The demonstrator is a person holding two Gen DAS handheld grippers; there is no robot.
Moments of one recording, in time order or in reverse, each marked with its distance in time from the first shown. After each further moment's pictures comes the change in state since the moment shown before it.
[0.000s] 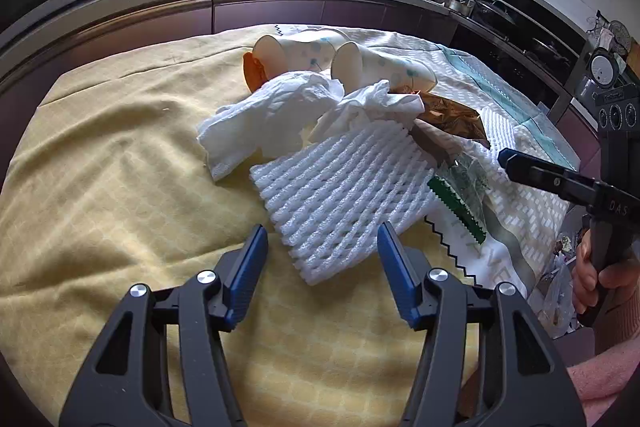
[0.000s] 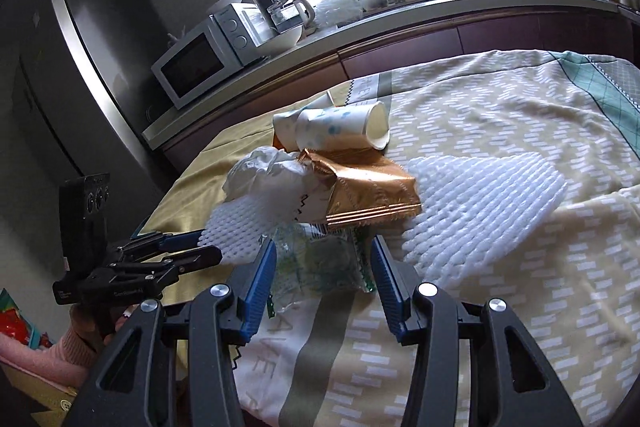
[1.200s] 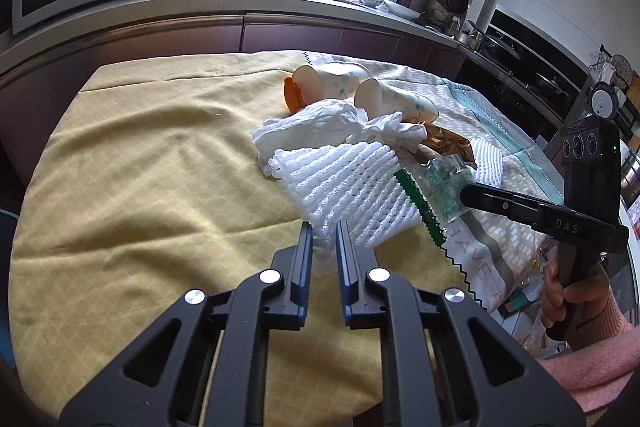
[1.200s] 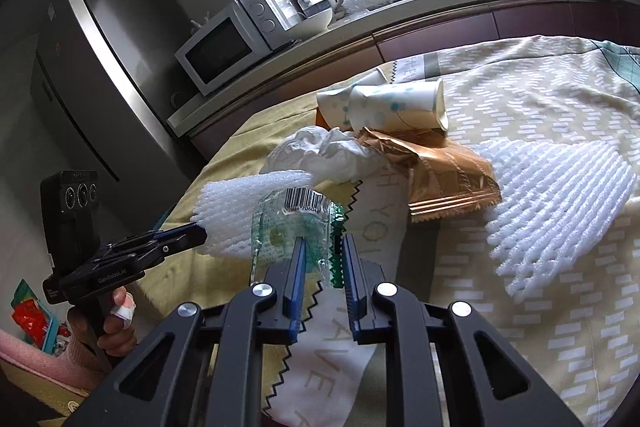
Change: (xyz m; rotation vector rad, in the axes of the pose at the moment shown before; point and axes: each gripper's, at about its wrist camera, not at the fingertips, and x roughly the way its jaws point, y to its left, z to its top) left arm -0.060 0.022 -0.017 -0.080 -0.103 0.008; right arm 0.019 0.032 -0.003 -0.015 0.036 0.101
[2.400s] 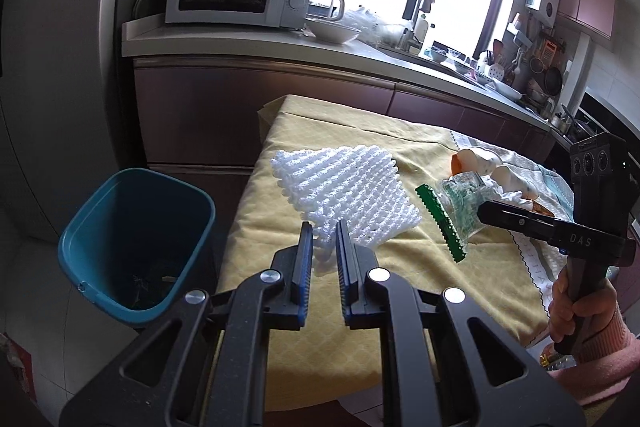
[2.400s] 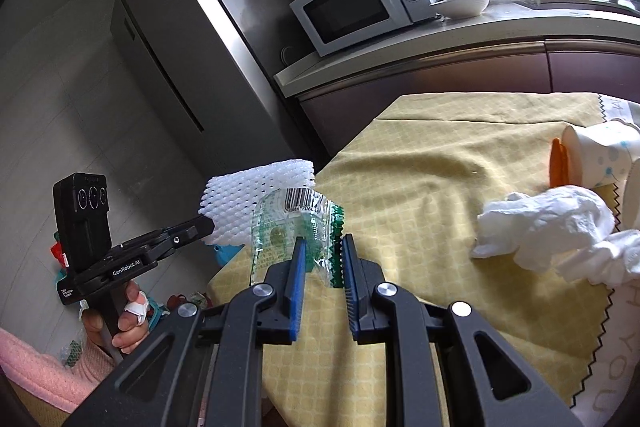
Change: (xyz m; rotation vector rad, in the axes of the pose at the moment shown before) left arm -0.149 0.122 -0.039 -0.241 -0.207 0.332; right arm 0.105 0.137 0.040 -0.222 0.123 0.318
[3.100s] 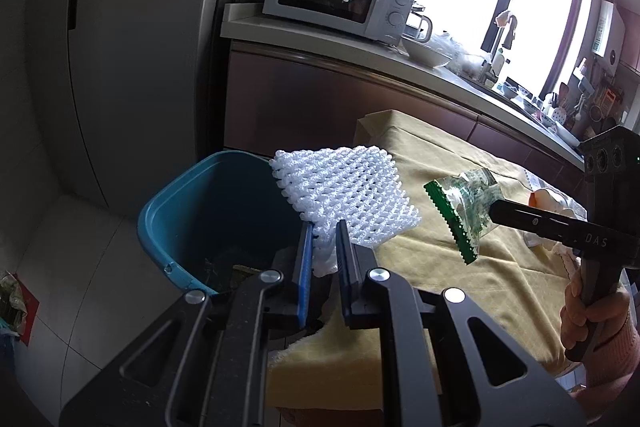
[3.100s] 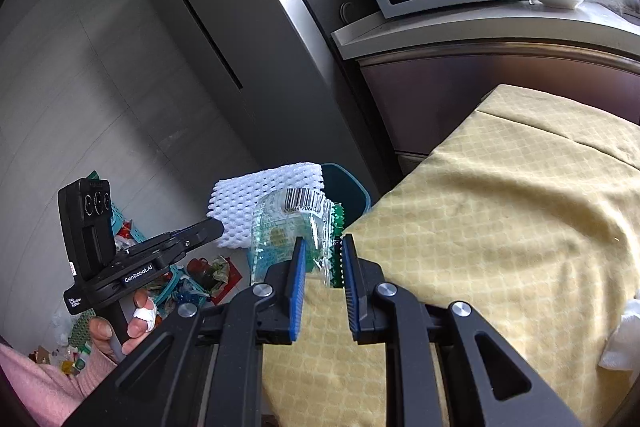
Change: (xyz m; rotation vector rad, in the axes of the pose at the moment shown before) left arm -0.026 0.106 -0.012 -0.178 -0.037 0.198; right arm 0.107 0.057 0.037 -0.118 0.150 0.124
